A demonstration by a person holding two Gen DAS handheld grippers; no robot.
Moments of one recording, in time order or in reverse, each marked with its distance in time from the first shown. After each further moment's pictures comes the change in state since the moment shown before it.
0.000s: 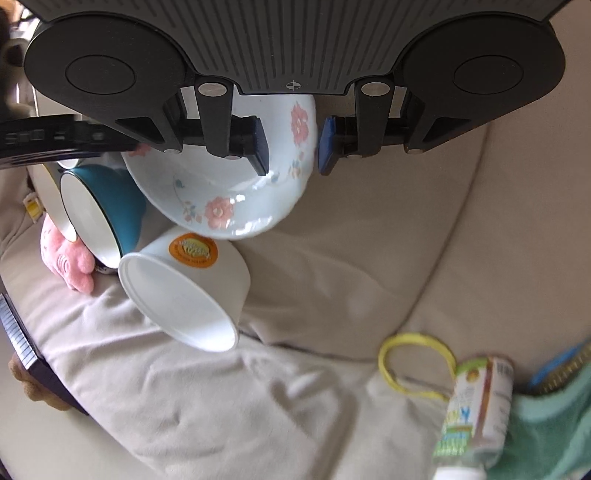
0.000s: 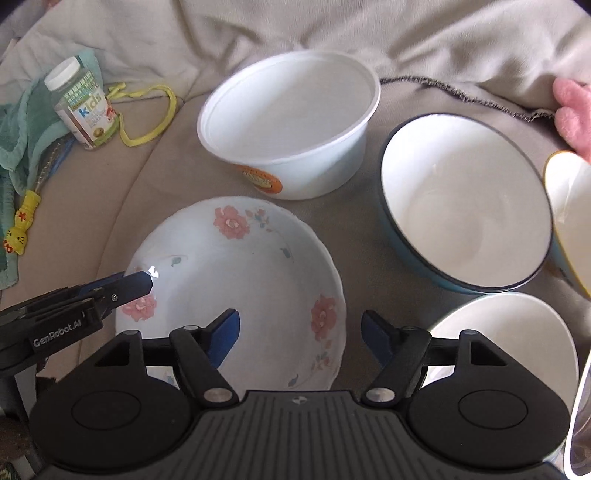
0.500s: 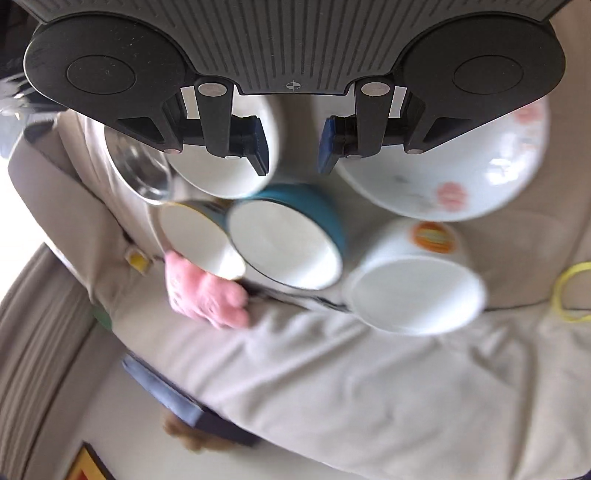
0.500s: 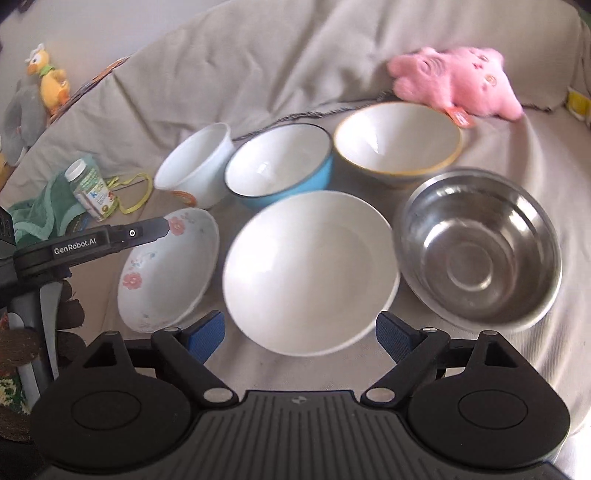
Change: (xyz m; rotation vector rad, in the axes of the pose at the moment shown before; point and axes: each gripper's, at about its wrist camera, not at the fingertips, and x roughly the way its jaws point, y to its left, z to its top) left arm -0.006 -0.160 -0.012 0.280 0.017 -0.298; right arm -0.113 -0.135 -0.159 0.272 -0.245 0.062
